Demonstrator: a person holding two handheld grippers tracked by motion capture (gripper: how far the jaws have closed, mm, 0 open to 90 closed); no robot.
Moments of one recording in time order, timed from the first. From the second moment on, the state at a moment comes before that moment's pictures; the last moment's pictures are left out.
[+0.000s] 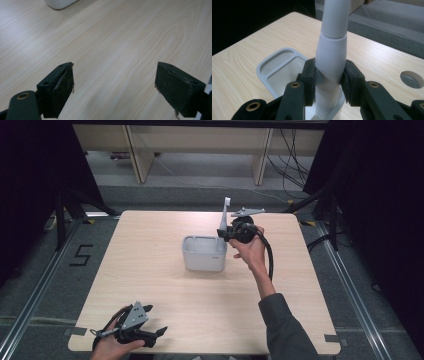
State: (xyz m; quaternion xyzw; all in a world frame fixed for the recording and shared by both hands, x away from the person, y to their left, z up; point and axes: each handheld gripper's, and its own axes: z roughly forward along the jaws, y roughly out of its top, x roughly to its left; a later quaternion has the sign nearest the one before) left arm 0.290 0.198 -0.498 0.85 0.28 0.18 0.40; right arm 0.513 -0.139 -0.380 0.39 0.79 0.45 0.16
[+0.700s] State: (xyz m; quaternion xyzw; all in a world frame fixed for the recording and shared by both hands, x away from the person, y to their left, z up) left arm 0.289 0.198 -0.498 0.85 0.29 0.17 0.40; right arm 0.511 -0.134 -0.398 0.39 0.80 0.43 0.16
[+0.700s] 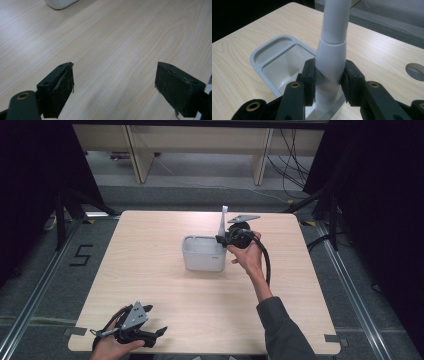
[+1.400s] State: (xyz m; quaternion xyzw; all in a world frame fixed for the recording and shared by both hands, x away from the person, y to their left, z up) left arm 0.289 0.198 -0.498 0.85 0.29 0.17 0.41; right arm 0.514 -0.132 -0.408 0.39 0.80 0.42 0.17
